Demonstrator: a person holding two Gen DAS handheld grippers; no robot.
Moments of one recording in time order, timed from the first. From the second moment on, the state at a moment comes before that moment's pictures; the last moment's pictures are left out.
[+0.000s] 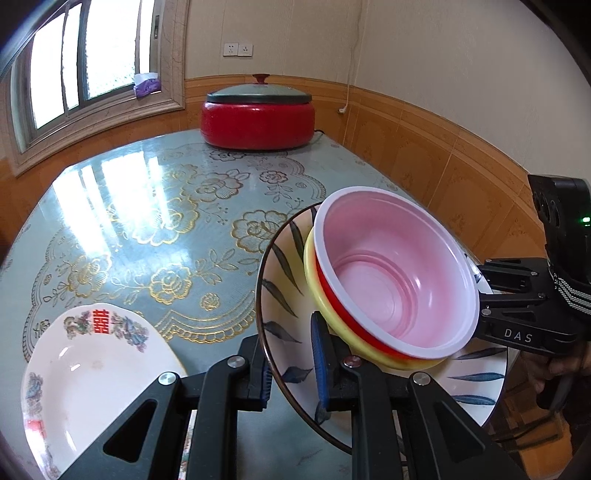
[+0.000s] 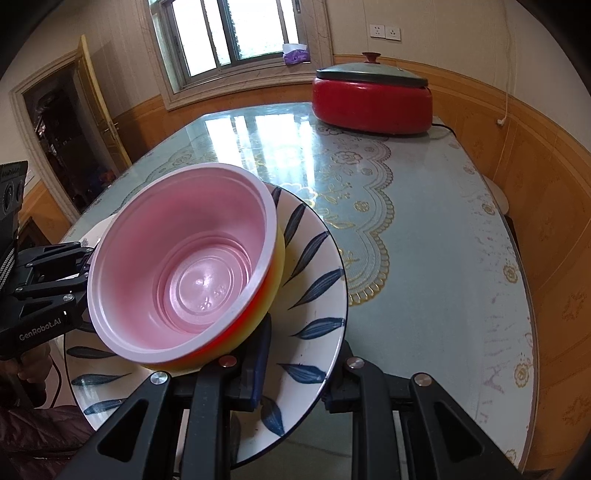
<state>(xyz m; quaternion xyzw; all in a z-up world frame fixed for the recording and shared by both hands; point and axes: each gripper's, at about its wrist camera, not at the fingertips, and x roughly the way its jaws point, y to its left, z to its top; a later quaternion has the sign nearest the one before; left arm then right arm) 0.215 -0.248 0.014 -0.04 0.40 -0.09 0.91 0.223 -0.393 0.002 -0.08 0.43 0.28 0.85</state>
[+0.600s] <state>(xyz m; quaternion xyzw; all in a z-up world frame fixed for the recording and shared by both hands) 0.203 -0.198 0.035 -0.07 0.37 -0.02 0.93 0.236 -0.334 0.026 -0.10 0.41 0.34 0.84</state>
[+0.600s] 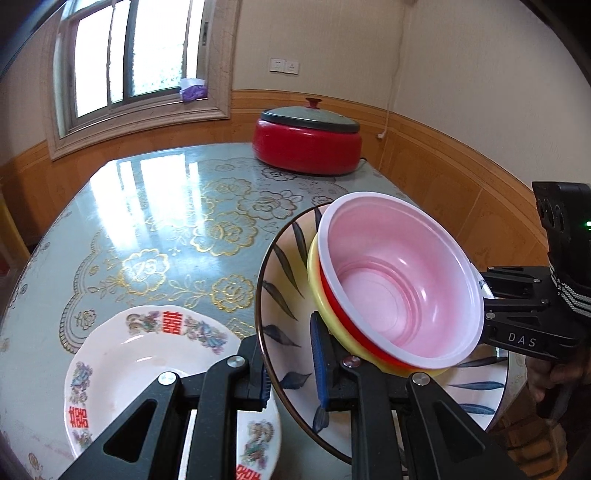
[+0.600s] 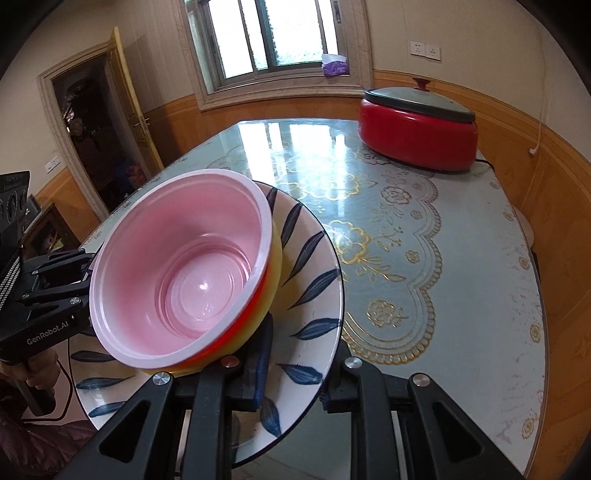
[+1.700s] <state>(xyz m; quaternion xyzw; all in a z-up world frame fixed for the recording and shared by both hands) 0.141 -0.058 0.023 -0.08 0.39 0.03 0.92 0.192 -0.196 0.006 -0.10 0.44 0.38 0.81</state>
